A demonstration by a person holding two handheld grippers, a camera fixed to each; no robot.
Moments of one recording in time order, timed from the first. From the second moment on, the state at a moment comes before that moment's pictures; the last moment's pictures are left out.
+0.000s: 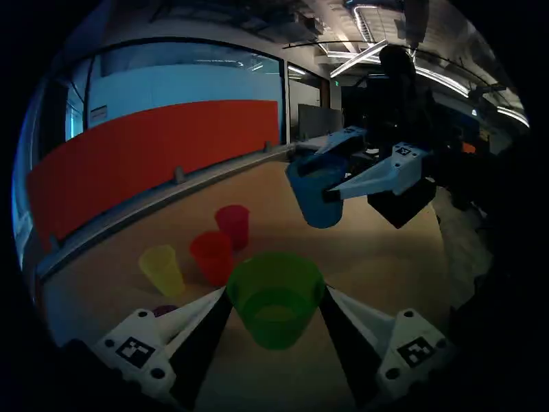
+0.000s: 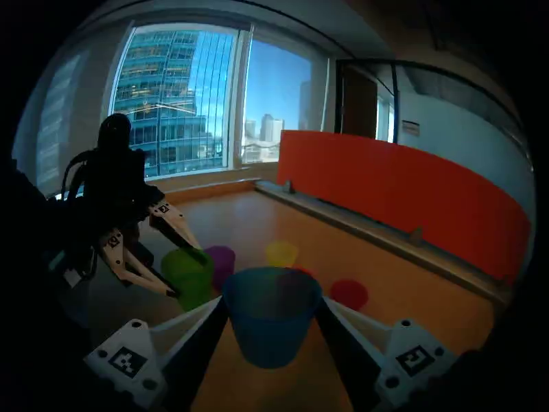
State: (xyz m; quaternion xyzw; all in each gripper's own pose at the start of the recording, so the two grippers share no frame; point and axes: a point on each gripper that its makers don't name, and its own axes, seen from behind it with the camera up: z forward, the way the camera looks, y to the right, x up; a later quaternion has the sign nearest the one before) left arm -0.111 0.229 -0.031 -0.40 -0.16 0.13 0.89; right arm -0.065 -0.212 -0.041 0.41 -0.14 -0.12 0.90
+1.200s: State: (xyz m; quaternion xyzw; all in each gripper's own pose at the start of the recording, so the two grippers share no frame) left arm -0.186 0.224 -0.015 -0.41 -0.24 0.16 0.87; right arm -0.182 -0.220 -0.032 0.42 -0.23 -0.17 0.86
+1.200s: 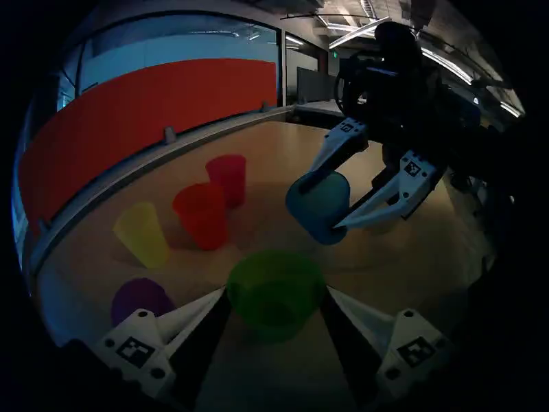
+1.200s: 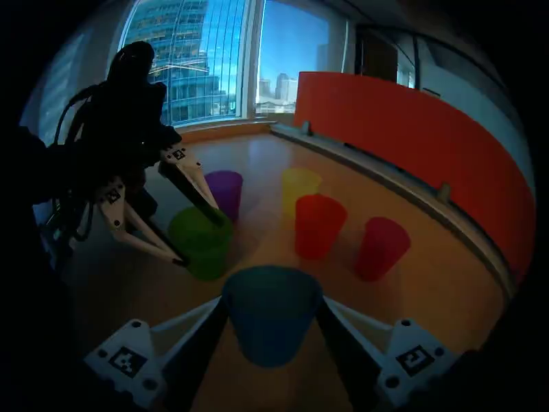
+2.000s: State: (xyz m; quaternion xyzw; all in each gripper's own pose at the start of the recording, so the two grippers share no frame) left arm -0.188 0.216 -0.015 -0.39 -0.23 0.17 0.88; right arm -0.192 -0.229 -0.033 0.42 -0.23 -0.17 0.86
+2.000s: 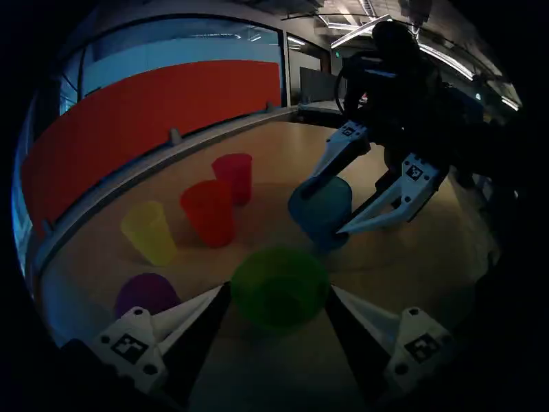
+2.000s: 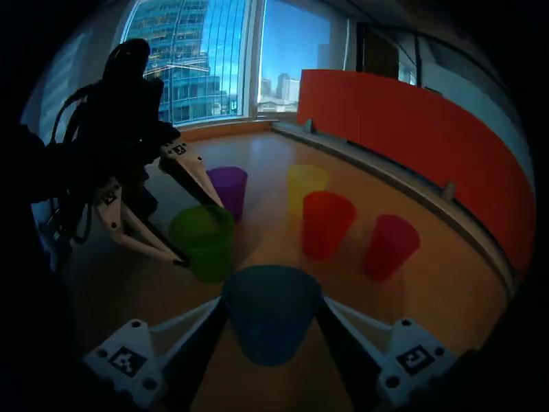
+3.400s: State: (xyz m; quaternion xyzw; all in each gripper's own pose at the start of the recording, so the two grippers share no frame) left arm -0.081 0.160 -0.031 -0.32 -0.12 0.04 0.94; right arm -0.120 -0.175 -0.078 0.35 -0.15 -0.11 0.92
